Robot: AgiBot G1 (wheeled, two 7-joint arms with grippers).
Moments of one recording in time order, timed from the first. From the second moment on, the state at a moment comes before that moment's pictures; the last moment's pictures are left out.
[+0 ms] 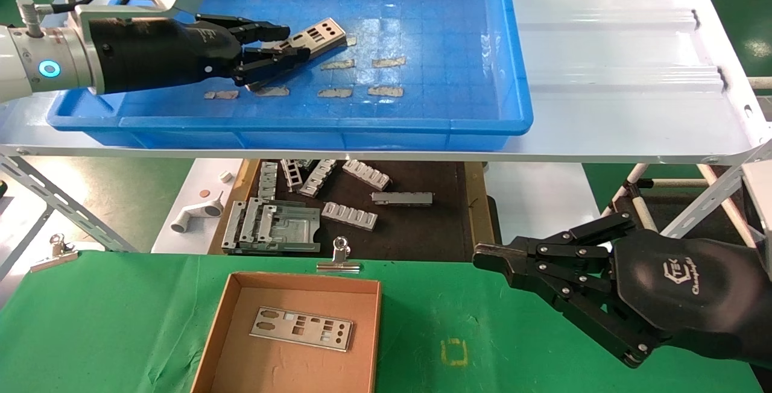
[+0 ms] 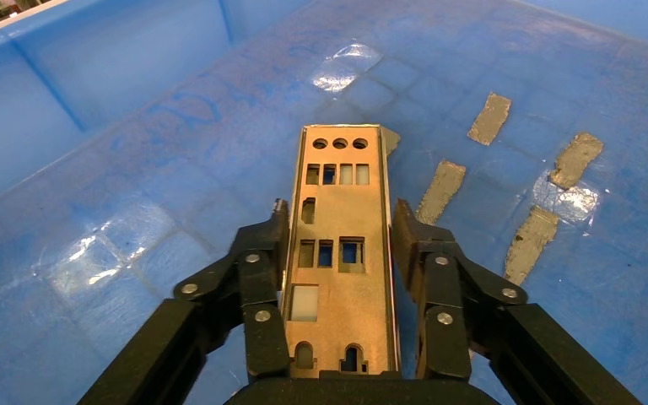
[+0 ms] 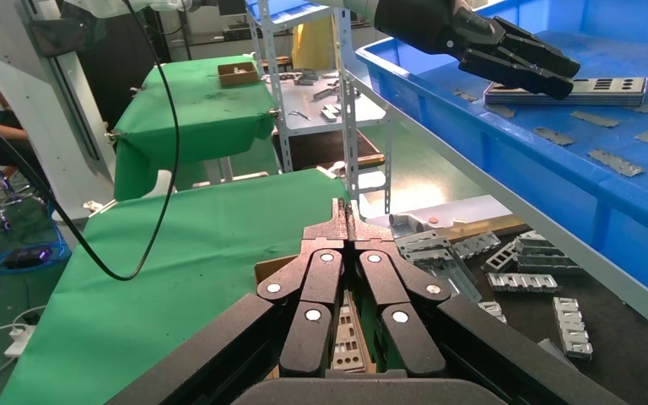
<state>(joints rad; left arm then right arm) -1.97 1.09 0.53 0.00 1.30 1.25 0.23 1.10 -0.54 -0.44 1.23 -0.61 -1.41 0.09</state>
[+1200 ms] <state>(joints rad) -1.97 0.91 0.56 -0.32 1.19 1.60 0.33 1.10 -0.54 -0.44 1.23 -0.61 -1.41 0.09</state>
